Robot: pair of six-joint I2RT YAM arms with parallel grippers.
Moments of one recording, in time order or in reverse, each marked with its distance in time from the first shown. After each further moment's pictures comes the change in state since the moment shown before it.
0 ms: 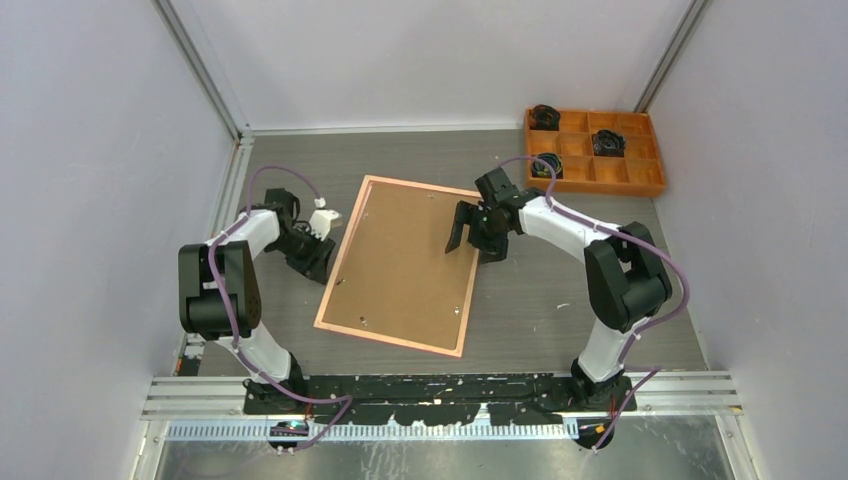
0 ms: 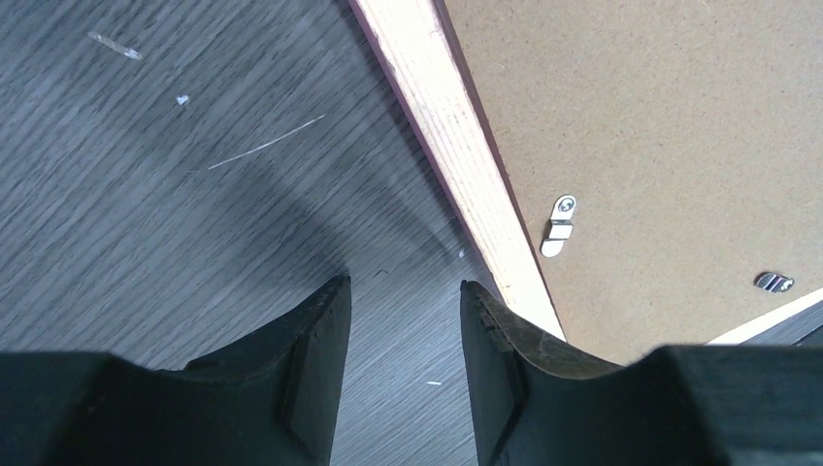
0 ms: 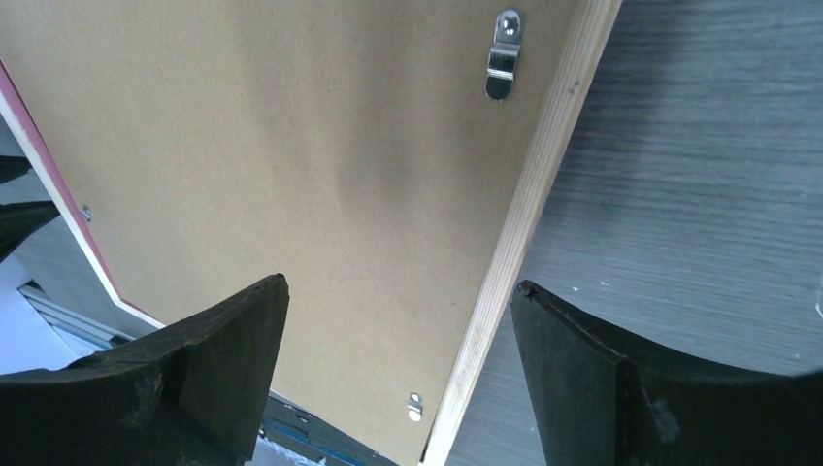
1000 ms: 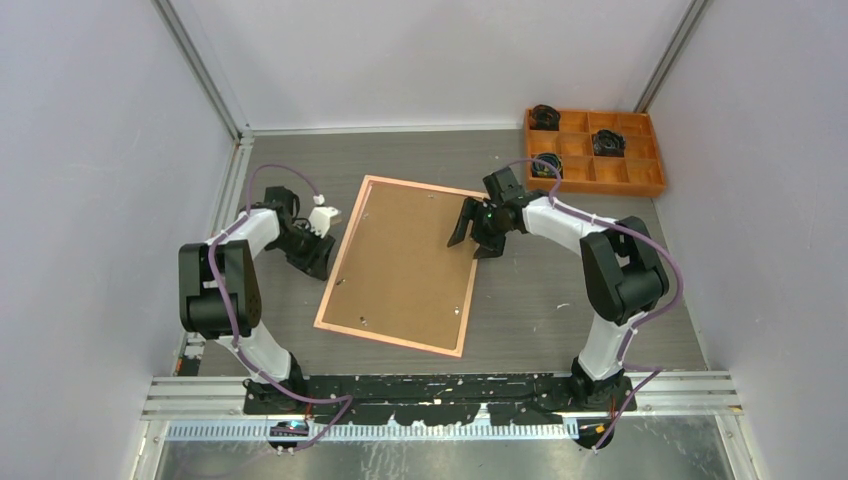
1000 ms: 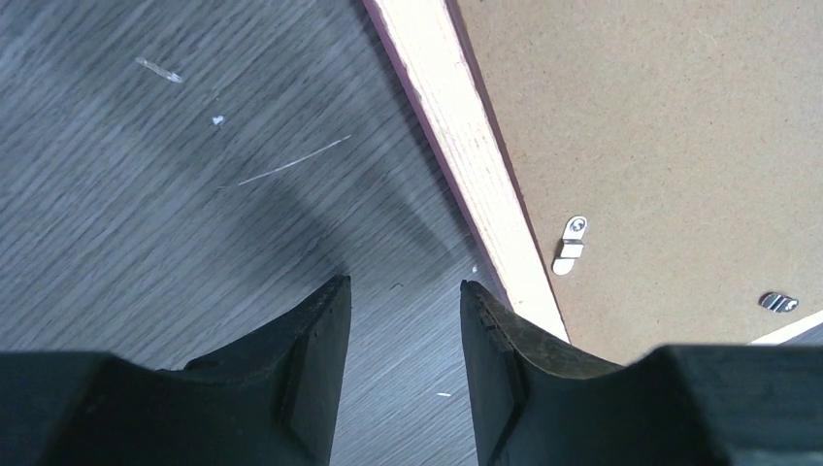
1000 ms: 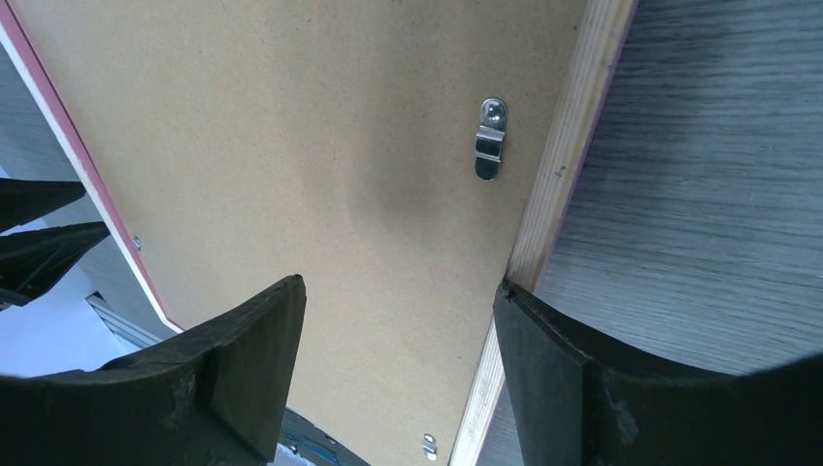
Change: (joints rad) left arm 0.000 0.003 0.006 0.028 0.000 -0.021; right arm -0.051 0.047 -0.034 0.134 -0.074 0.037
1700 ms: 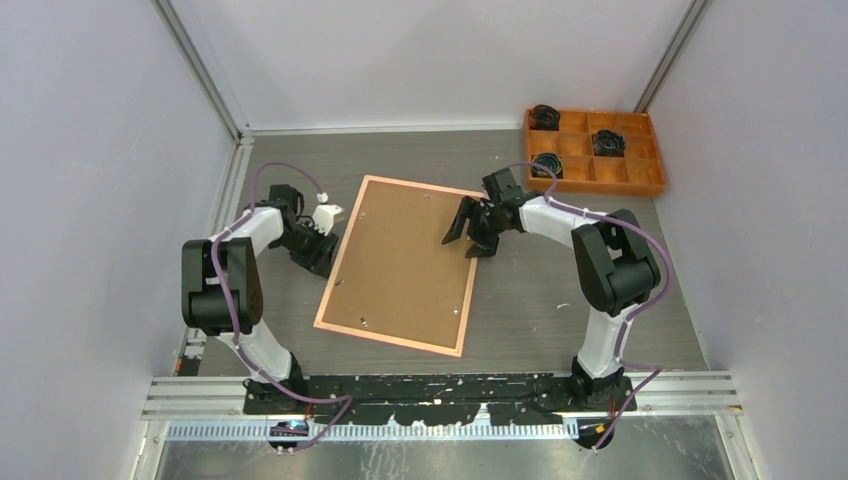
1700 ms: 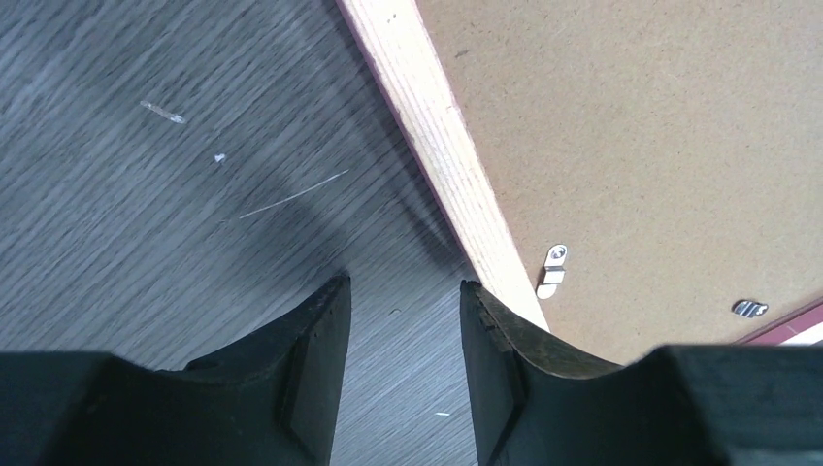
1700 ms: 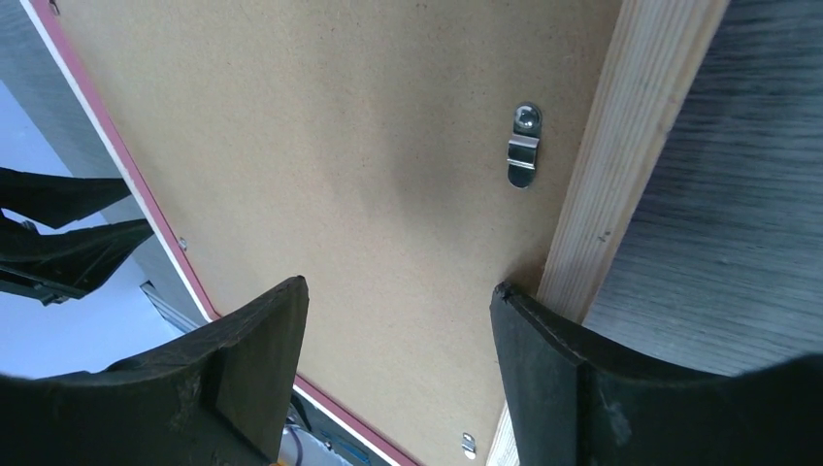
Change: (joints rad) left arm -0.028 0.024 0.015 0.027 0.000 -0.024; right arm -0.016 0.067 0.006 0.092 -0.091 0.055
